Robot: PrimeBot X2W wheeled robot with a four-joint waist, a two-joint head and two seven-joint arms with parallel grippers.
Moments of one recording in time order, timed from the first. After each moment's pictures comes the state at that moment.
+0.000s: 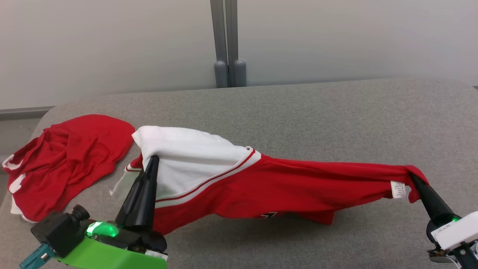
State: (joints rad) left arm 0.06 0.26 -0.30 -0.34 -0.82 -0.02 -0.11; right arm 0.13 -0.26 -0.10 -0.11 1.06 0.13 0.23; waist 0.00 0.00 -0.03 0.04
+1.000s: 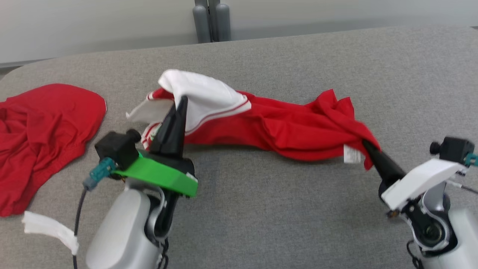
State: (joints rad) left arm -0.44 0.13 -0.40 0.31 -0.60 -0.13 -0.26; right arm -0.18 -0.20 0.02 0.07 0.92 0.13 0.30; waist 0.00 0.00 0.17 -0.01
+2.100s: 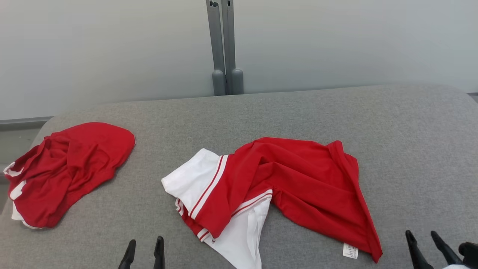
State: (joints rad) left arm 0.30 0.05 -0.14 0.05 -0.40 -0.12 -0.26; right arm 0.14 -0.35 0.11 0.38 0.55 0.13 -0.23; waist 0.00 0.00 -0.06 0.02
